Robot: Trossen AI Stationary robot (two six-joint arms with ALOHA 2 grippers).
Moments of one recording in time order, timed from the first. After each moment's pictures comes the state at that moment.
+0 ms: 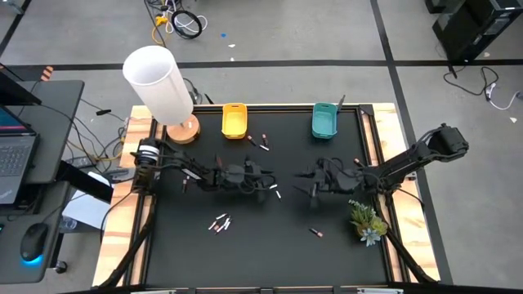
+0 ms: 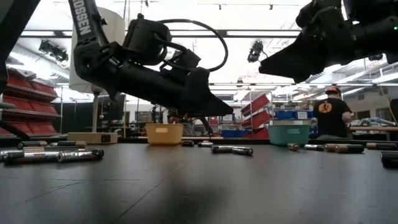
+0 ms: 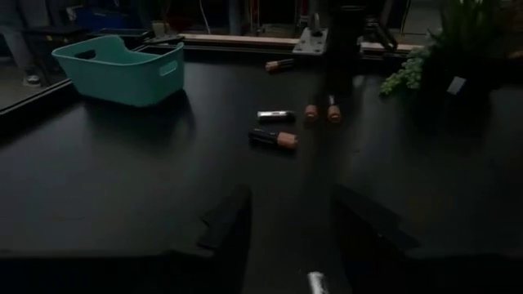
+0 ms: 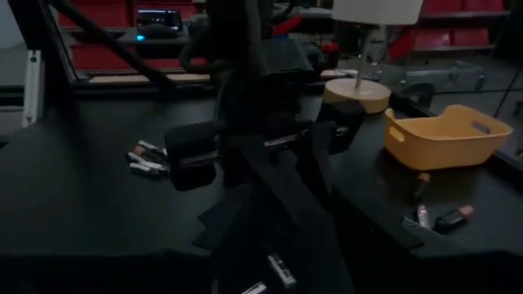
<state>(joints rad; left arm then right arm) -0.03 1.97 0.75 1.00 -0.26 -0.08 0.25 1.27 0.30 0.76 0.44 0.07</state>
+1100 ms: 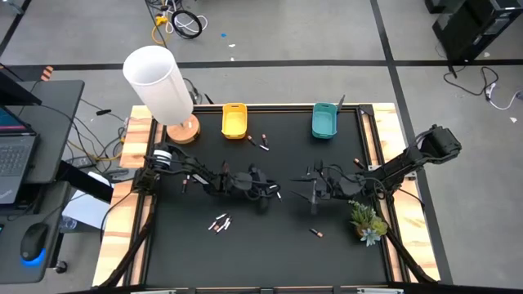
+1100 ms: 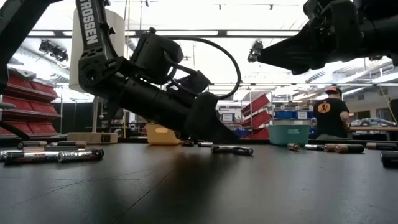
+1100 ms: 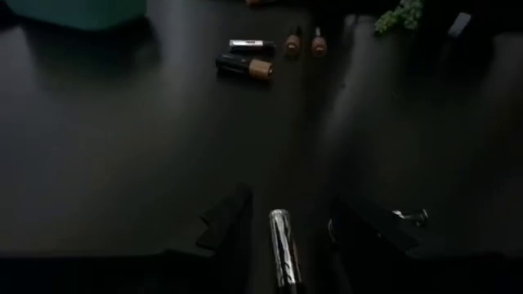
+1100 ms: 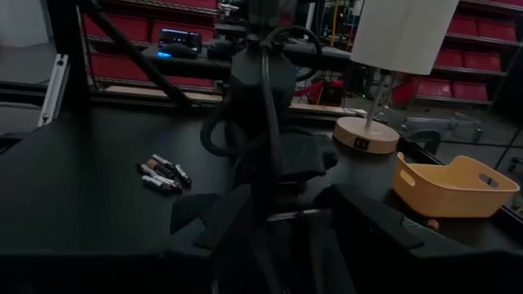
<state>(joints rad) -0.07 2.10 0.82 0.93 -0.26 -0.17 0.33 1.38 0.30 0.98 0.49 -0.07</state>
